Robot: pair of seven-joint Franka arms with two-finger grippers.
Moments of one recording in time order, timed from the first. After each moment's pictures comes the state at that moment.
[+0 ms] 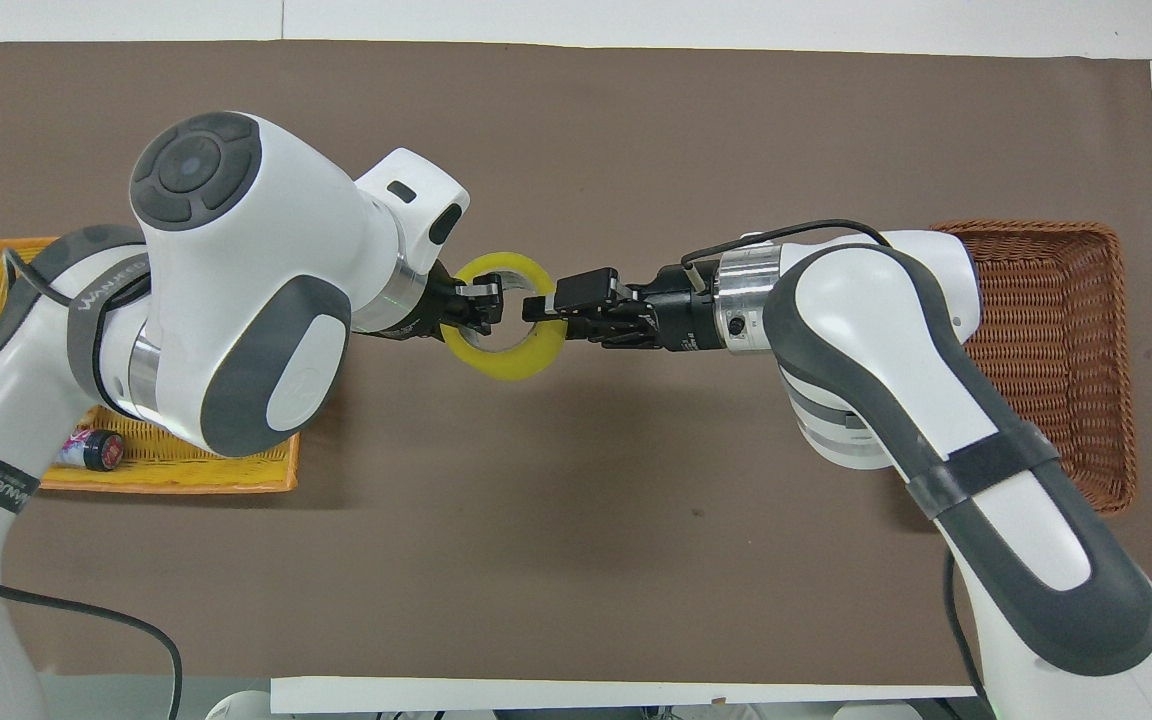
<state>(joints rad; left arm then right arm) -0.53 0.13 -0.05 -1.74 -0.25 1.93 -0.53 0.49 0.17 -0.10 -2.02 1.41 2.11 -0.27</state>
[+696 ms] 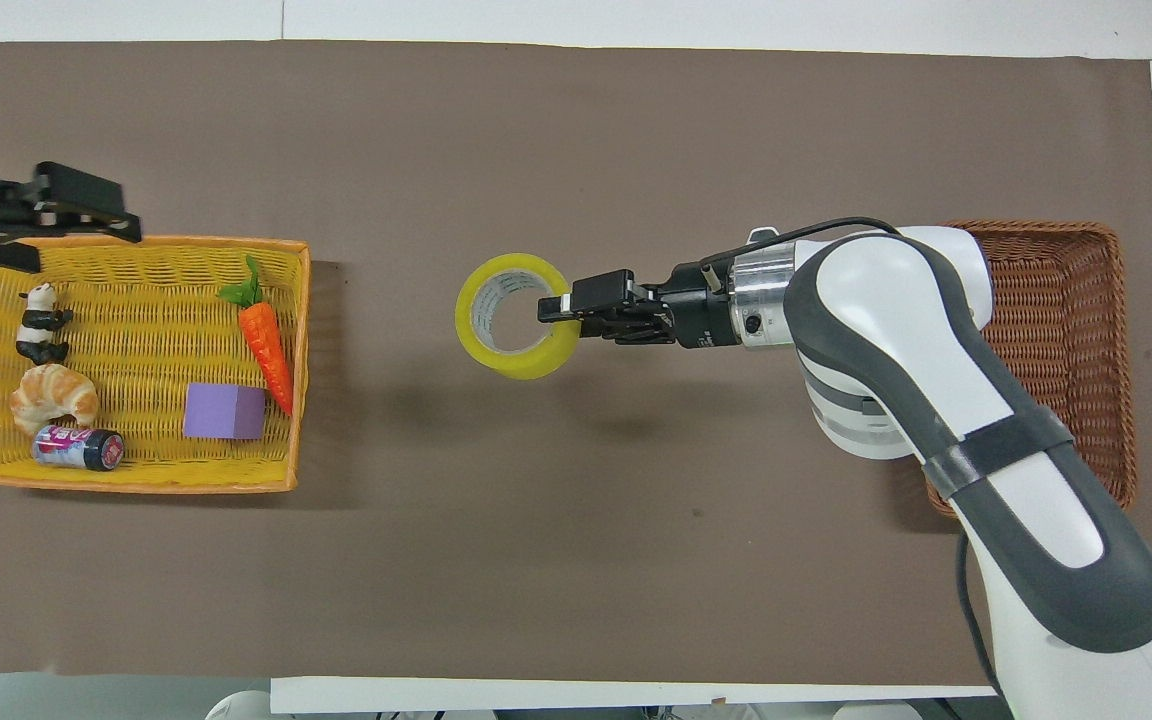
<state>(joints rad) -0.16 0.00 0.10 -1.64 -0.02 1.68 -0.05 0.44 0.17 -0.10 -2.02 1.38 2.06 -0.34</state>
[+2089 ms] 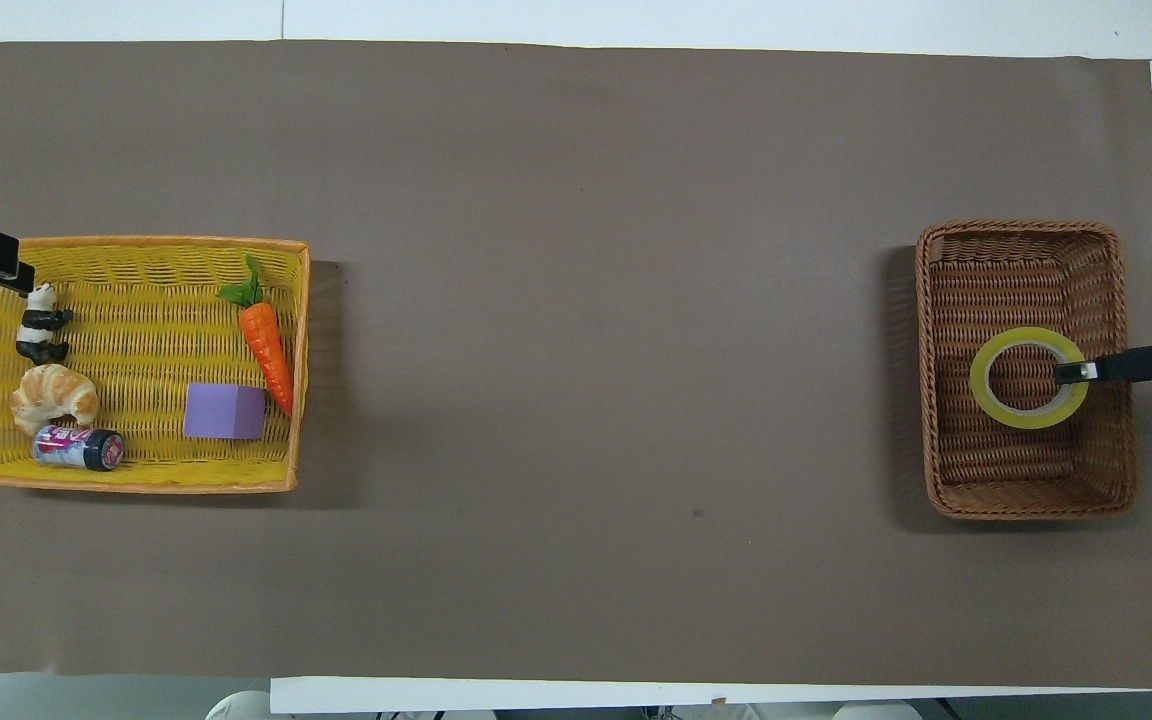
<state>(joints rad) -0.09 0.01 0.03 -1.55 -0.01 1.48 -0.01 -0.50 0.35 -0.11 -1.85 0.63 1.54 -0.91</state>
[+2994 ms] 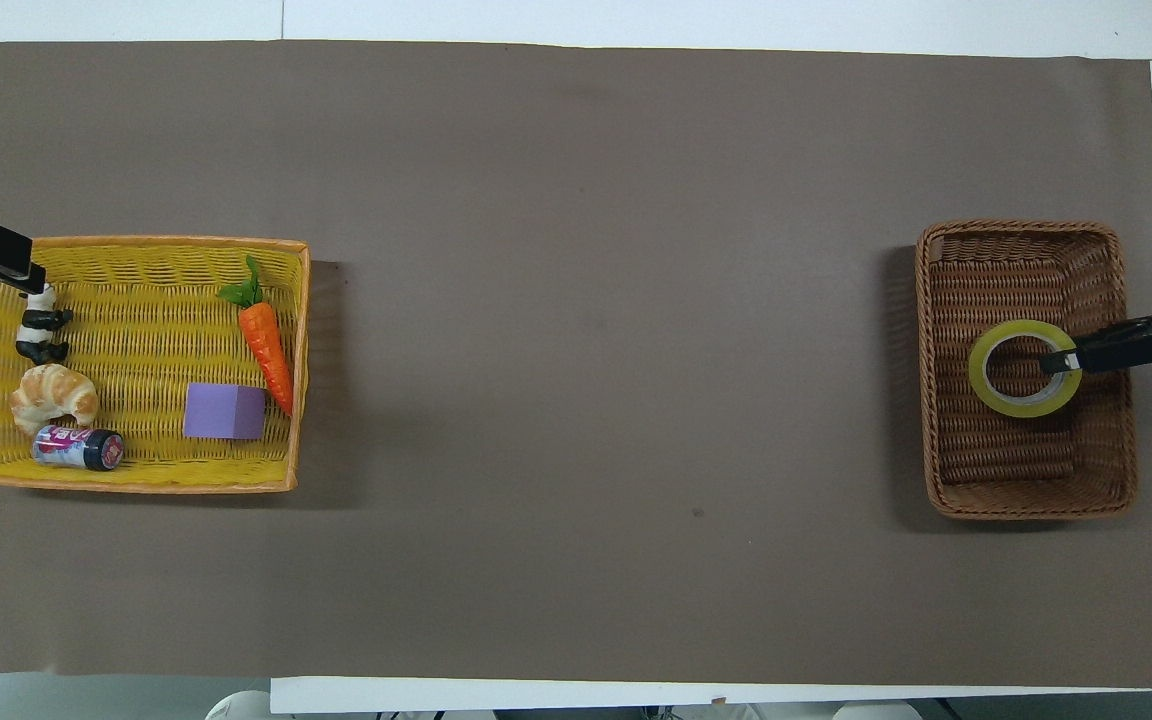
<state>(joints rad) -0.07 0.04 -0.01 -1.52 0.00 1.44 -0.01 -0.40 0.32 -0.10 -1.83 0.49 1.68 -1.04</state>
